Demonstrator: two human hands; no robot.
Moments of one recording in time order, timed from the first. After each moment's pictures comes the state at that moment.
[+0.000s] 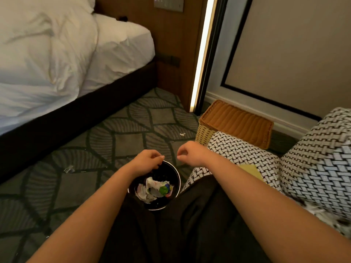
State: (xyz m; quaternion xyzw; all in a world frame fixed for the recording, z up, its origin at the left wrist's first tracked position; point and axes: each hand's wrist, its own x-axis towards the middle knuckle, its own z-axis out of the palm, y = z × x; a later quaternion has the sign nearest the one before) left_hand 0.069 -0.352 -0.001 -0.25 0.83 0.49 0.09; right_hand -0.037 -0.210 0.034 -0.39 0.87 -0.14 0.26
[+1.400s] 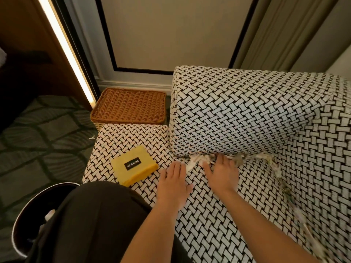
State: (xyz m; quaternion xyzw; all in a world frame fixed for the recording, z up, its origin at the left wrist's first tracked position) left_hand -0.004 0.000 -0.058 0.13 0.98 0.04 0.15; right_hand -0.033 0.154 -0.073 0.14 0.99 -0.03 -0.02
